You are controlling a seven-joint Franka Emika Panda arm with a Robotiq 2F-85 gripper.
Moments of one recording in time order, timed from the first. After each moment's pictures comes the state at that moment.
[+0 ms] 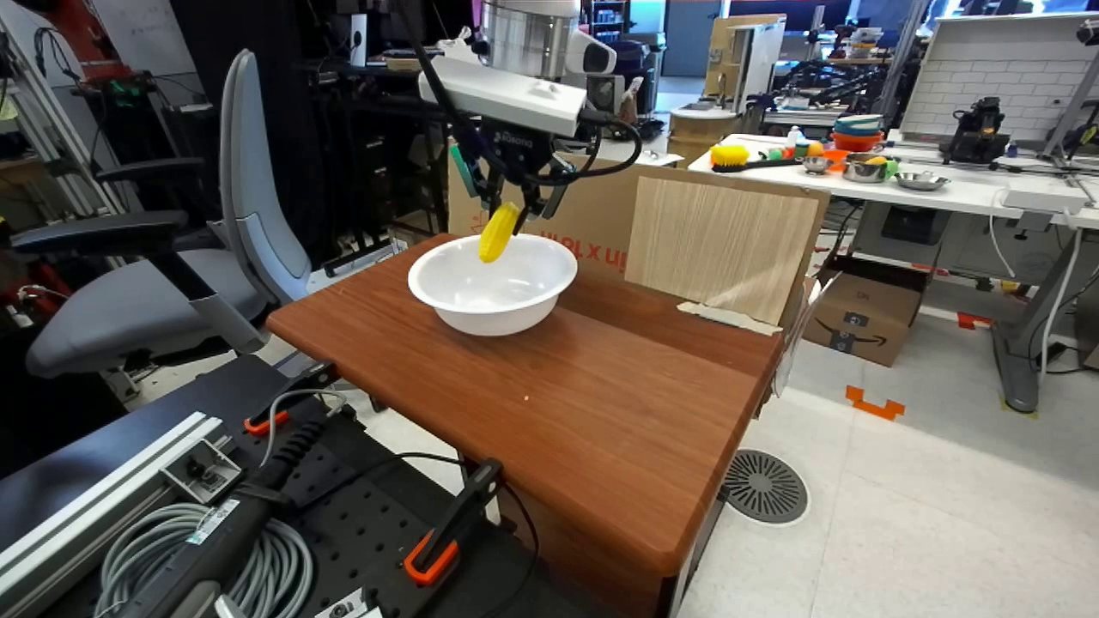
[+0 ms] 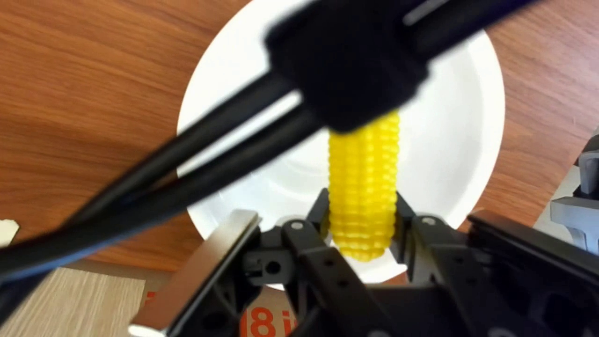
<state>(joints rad) -0.12 0.27 0.09 -2.13 0.25 2.34 -0.61</state>
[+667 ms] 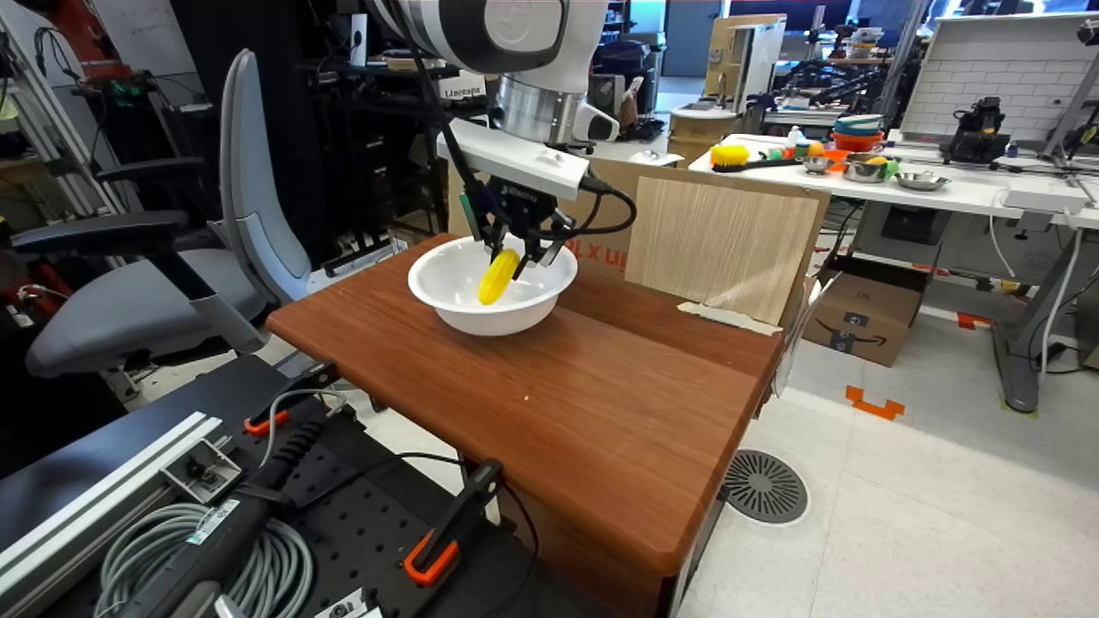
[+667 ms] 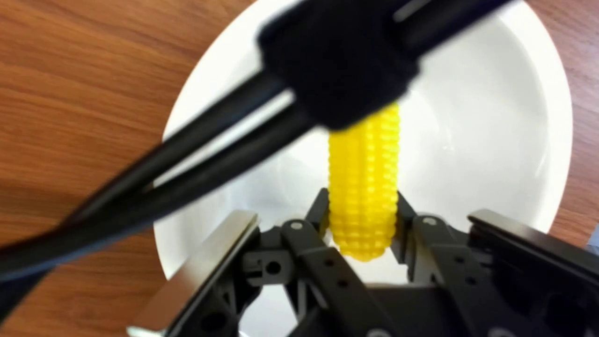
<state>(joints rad) -0.12 0.41 0.09 -2.07 0.24 2.34 -0.59</state>
